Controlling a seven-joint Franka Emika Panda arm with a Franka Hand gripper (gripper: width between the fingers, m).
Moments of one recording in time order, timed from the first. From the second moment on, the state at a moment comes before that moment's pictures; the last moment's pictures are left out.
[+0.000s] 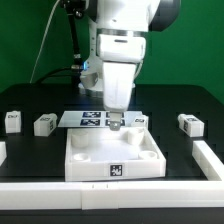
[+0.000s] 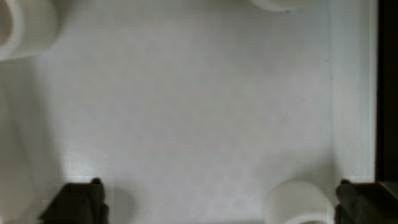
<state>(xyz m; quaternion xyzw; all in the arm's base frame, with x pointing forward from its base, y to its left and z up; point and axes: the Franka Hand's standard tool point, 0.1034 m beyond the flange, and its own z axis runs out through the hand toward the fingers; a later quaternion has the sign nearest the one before) 0.486 0.004 0.056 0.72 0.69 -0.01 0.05</state>
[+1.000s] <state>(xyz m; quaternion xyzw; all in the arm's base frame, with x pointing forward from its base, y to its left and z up) 0.440 -0.006 0.028 0.67 0.74 -0.05 0.01</state>
